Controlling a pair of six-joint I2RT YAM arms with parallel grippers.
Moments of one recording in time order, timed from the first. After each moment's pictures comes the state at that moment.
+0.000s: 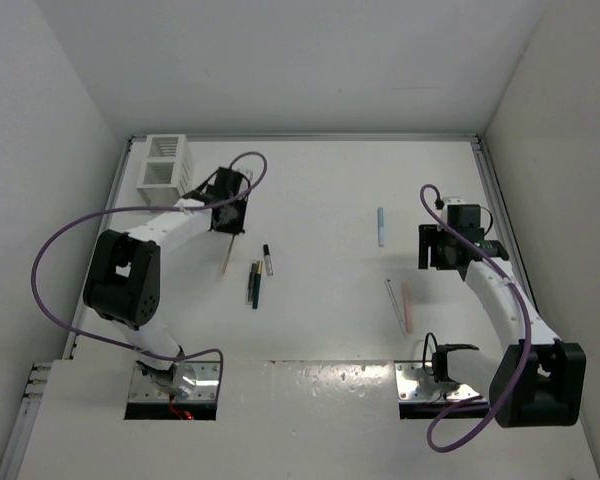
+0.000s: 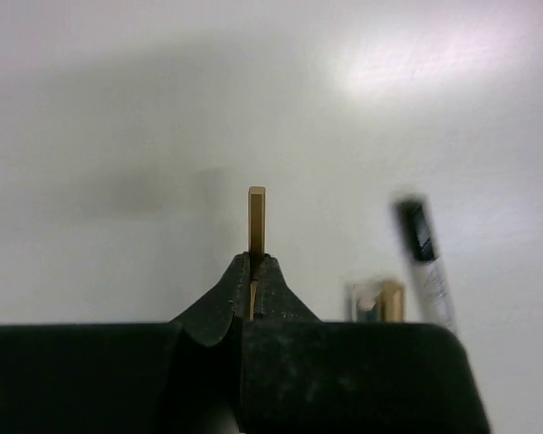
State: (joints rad) left arm -0.33 1.68 1.08 -0.44 -0.12 -0.16; right arm -0.01 1.12 0.70 -0.55 0.08 -0.01
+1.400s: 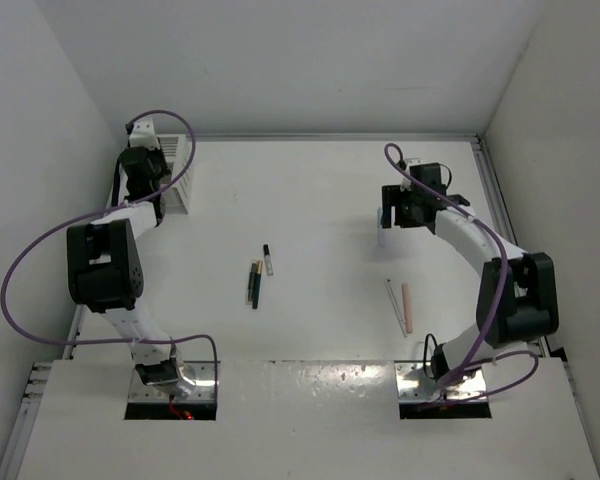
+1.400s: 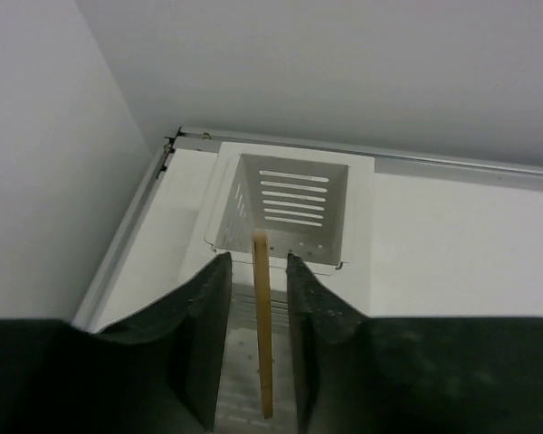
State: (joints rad) left arm 0.17 1.77 1.07 0.64 -0.07 0.05; right arm 0.15 1.53 1.00 -0.32 -0.02 0.08
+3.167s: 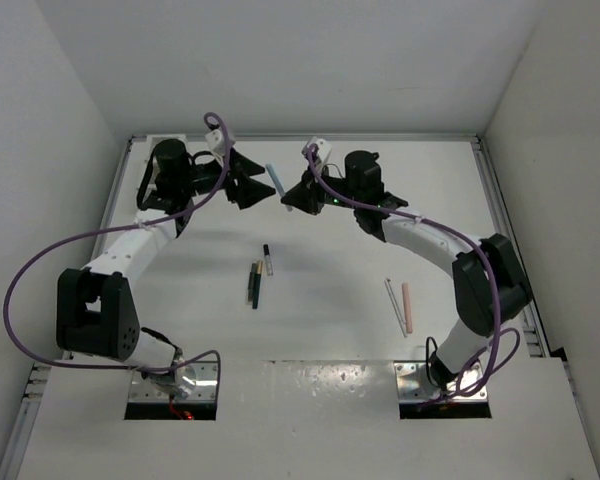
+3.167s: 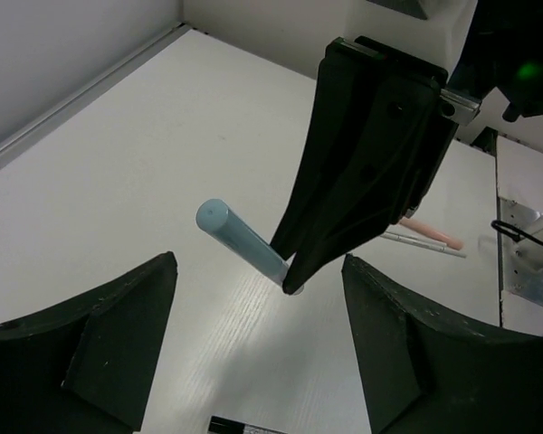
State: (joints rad) left arm -0.14 1.45 1.07 0.33 1.03 -0.10; right arm 0.54 1.68 1.13 0.33 -0.61 0.02
